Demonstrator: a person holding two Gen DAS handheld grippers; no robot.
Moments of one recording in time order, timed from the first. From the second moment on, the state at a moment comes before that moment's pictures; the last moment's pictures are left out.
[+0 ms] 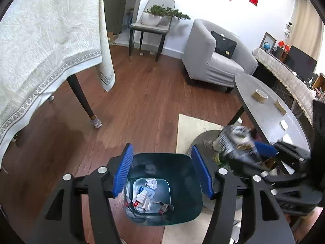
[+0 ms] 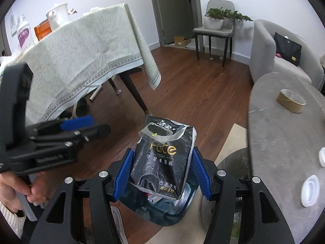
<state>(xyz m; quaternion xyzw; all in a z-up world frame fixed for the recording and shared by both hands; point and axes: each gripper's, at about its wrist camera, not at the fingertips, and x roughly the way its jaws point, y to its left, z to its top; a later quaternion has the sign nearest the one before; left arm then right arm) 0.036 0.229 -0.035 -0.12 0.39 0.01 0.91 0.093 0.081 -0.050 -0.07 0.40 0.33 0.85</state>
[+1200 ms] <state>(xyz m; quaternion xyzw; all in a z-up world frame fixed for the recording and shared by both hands) 0.014 0.212 0.027 -0.10 0.29 0.00 0.95 0.094 0.090 -0.069 -0.09 0.42 0.33 0.84</state>
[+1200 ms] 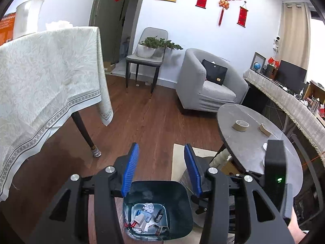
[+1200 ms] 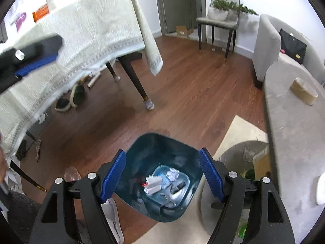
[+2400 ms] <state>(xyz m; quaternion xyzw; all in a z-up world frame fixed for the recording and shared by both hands) 0.102 0.063 -0.014 -0.03 0.33 -0.15 0.93 0.161 -0.113 -0.012 -0.03 0.36 0.18 0.92</state>
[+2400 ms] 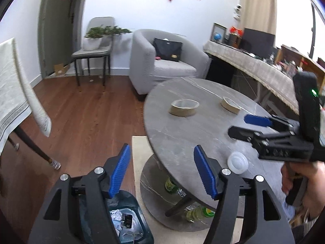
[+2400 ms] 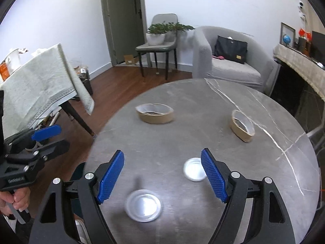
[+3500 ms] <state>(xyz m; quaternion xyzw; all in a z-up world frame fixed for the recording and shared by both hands) 0.096 -0.051 -0.045 0.07 0.36 -0.31 0.88 0.177 -0.141 -0.042 -0.05 0.42 0.15 0.90</state>
